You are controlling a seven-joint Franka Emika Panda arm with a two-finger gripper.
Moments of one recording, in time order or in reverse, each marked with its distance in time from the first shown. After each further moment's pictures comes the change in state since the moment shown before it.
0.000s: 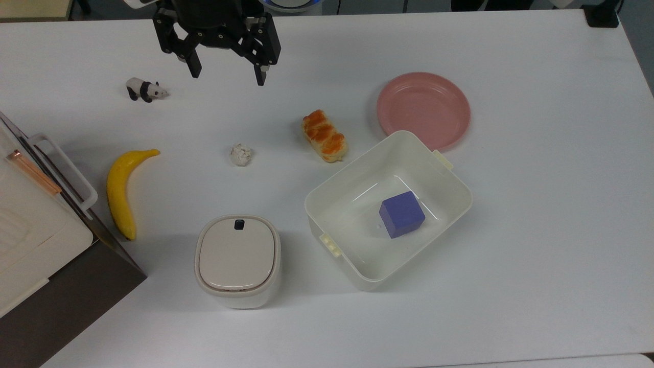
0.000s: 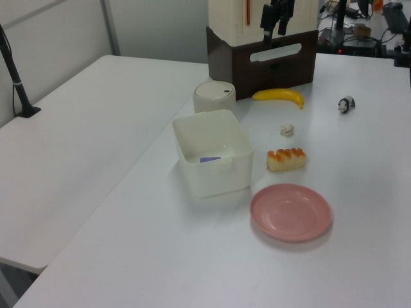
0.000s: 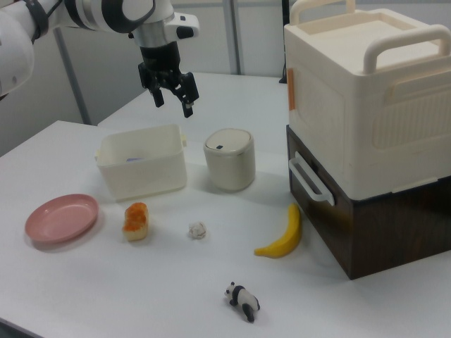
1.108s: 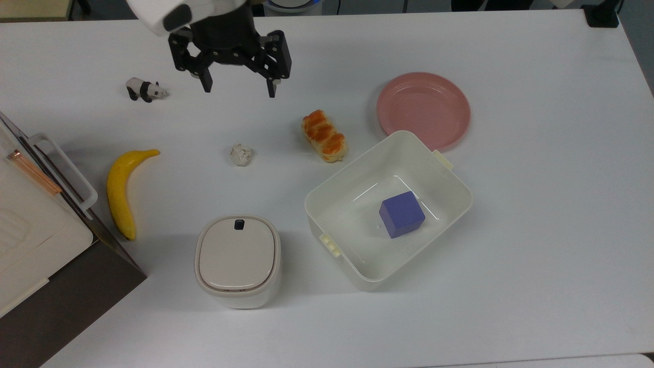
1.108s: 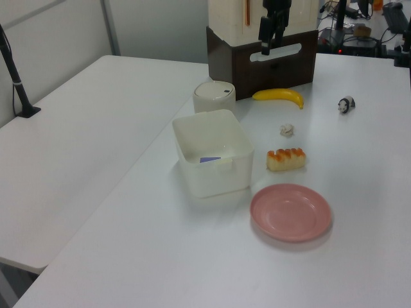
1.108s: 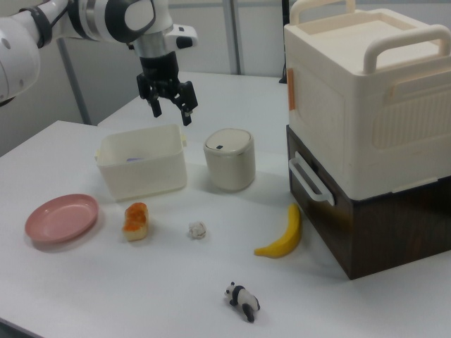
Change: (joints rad) arm 0.015 0.025 0.023 -0.026 -0.035 0.014 -0.039
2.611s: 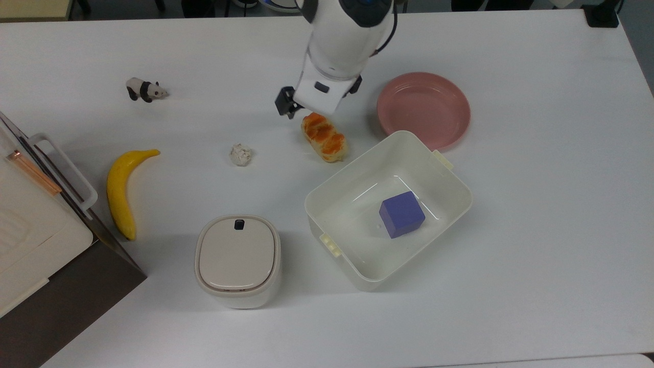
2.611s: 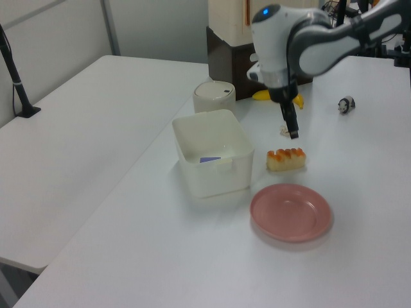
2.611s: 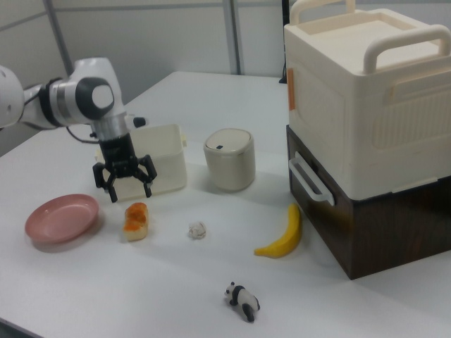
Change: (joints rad) arm 0.223 -0.041 0.012 -0.499 -0.193 0.169 -0.210
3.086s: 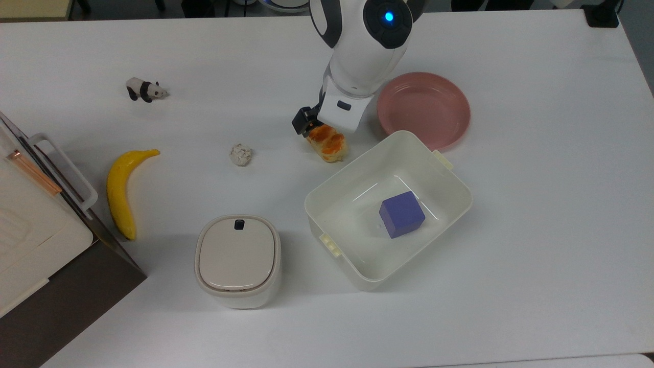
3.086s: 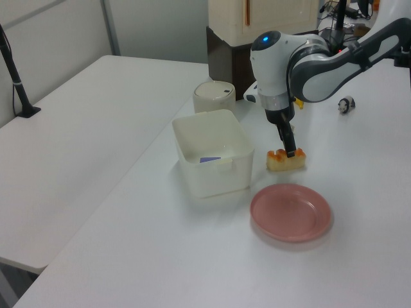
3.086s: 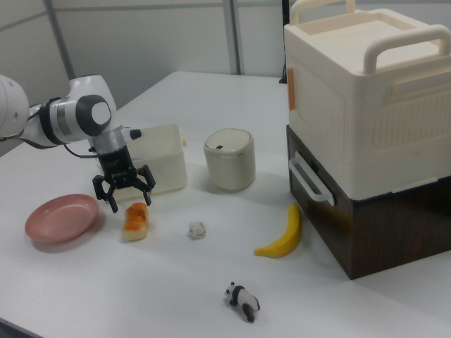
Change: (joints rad) arm 0.038 0.048 0.000 -0.051 -0.048 0.128 0.004
